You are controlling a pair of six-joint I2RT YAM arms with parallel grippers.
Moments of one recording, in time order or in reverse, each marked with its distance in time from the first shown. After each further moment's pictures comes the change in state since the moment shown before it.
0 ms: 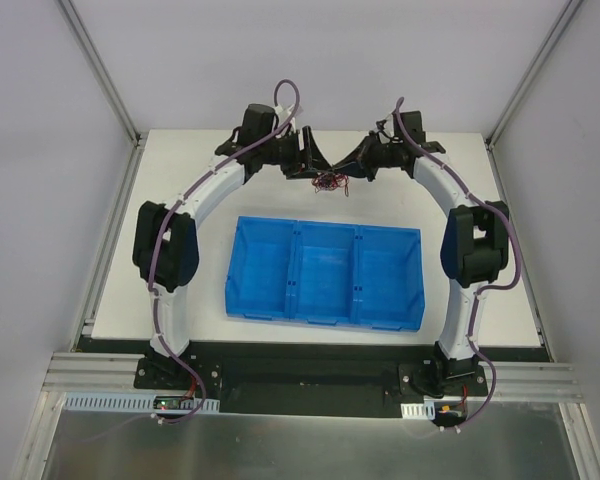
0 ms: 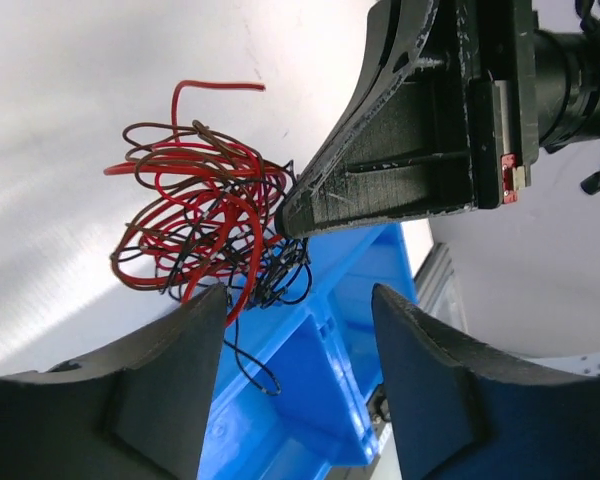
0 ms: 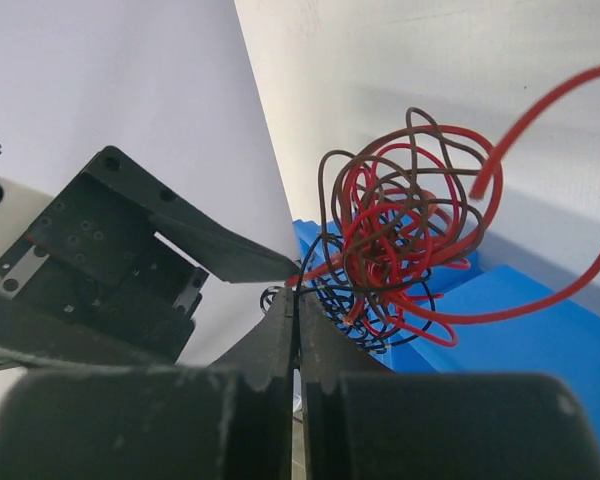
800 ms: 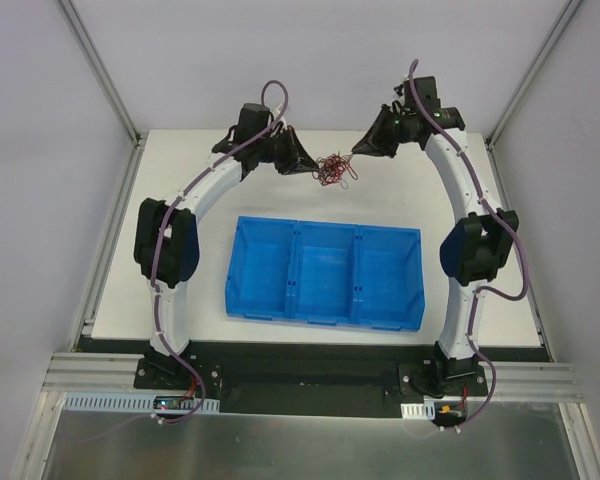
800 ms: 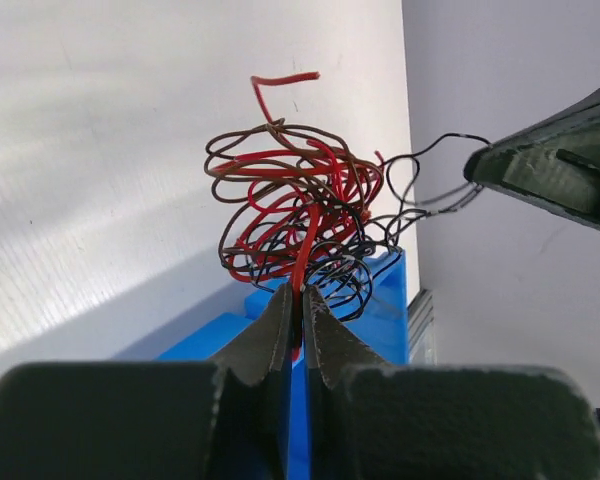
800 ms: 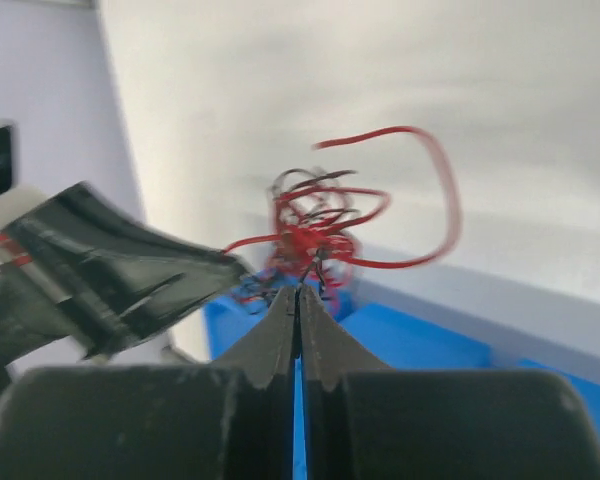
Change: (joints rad) left arm 0.034 0.048 0.021 0.010 -0.052 -0.105; right arm -0.011 0.021 0.385 -0.413 0.326 -0.290
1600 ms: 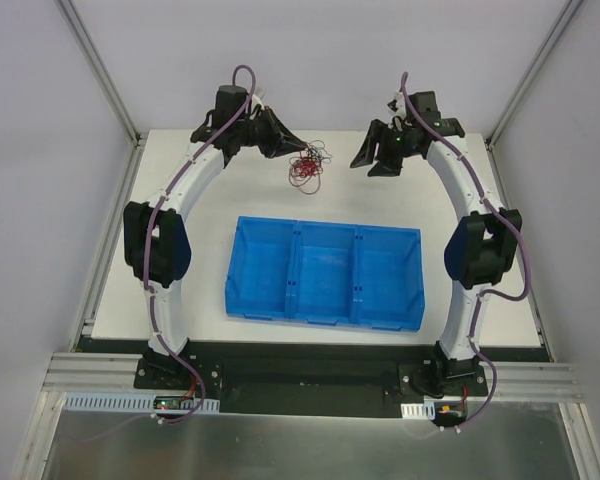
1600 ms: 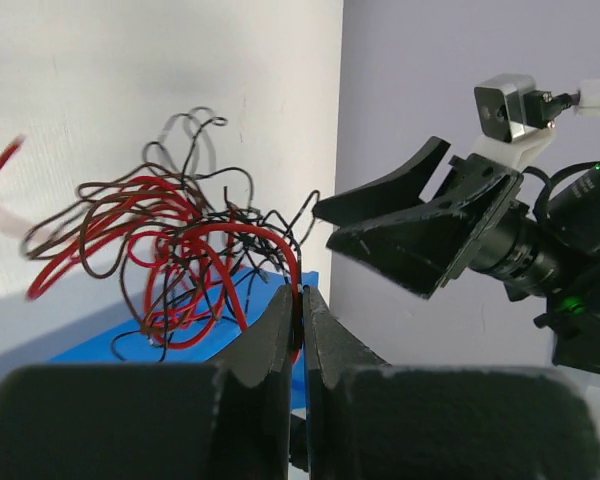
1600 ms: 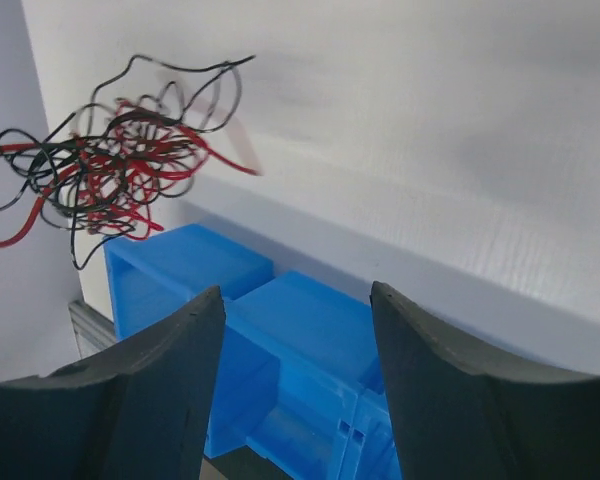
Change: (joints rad) left arm 0.083 -0.039 0.097 -0.082 0.026 -0.246; right arm -0.023 -0.043 -0.121 -0.054 0.054 -0.272
